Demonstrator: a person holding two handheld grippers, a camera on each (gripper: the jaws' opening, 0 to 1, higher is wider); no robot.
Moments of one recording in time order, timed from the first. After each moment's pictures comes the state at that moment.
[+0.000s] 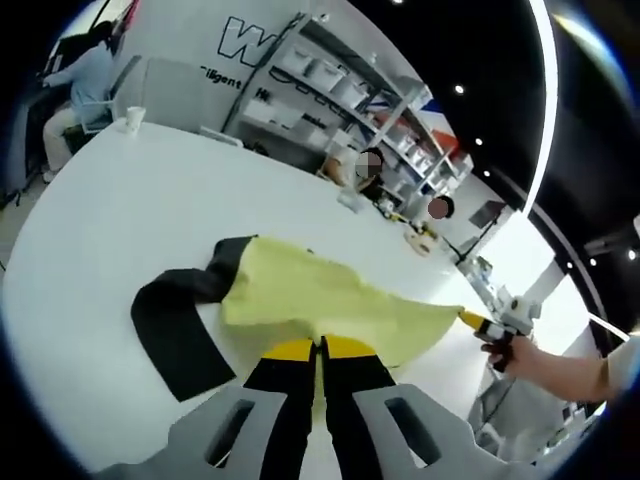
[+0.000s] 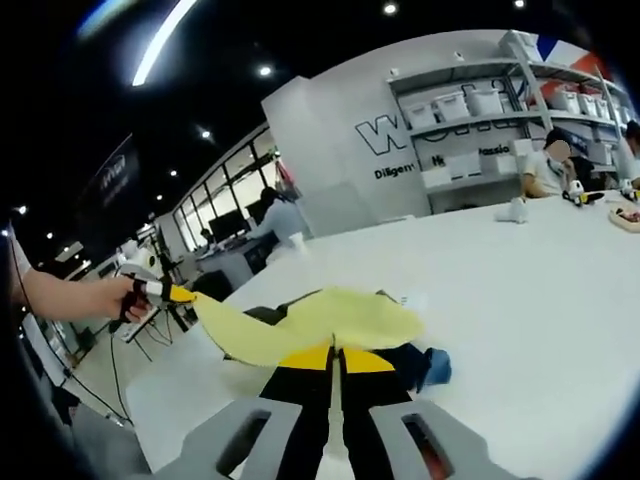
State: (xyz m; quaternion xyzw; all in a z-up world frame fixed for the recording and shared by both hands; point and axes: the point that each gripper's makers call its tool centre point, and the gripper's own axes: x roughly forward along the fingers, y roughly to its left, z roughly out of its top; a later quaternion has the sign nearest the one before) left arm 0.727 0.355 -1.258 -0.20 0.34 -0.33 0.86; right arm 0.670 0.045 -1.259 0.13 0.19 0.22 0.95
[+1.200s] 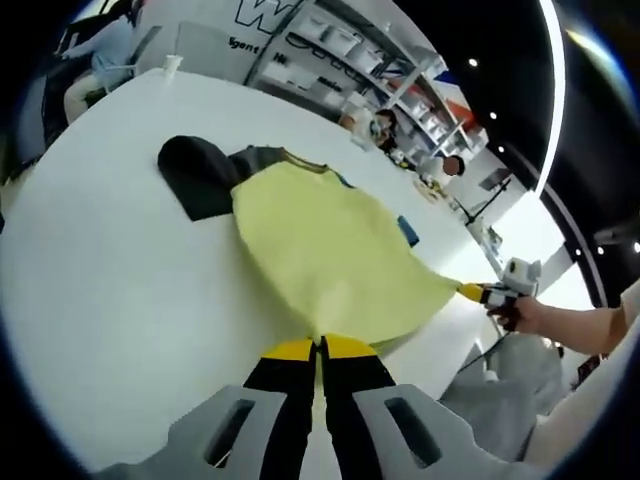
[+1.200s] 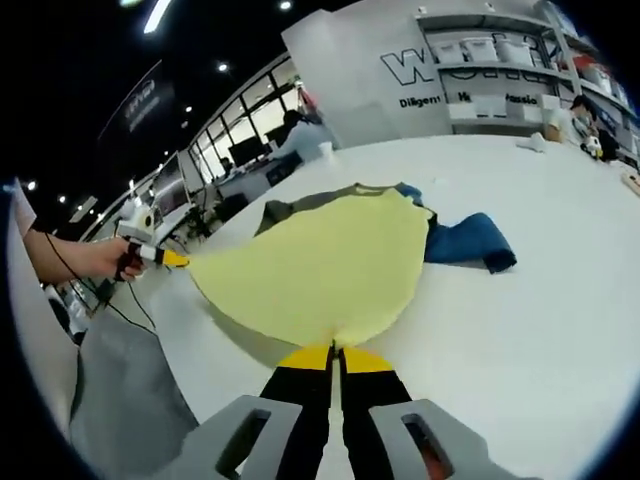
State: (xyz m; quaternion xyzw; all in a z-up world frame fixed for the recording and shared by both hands) left arm 0.550 0.398 -1.369 -0.17 0.42 -0.31 0.84; right arm 0.520 0.064 -1.379 0.08 0.34 0.28 0.89
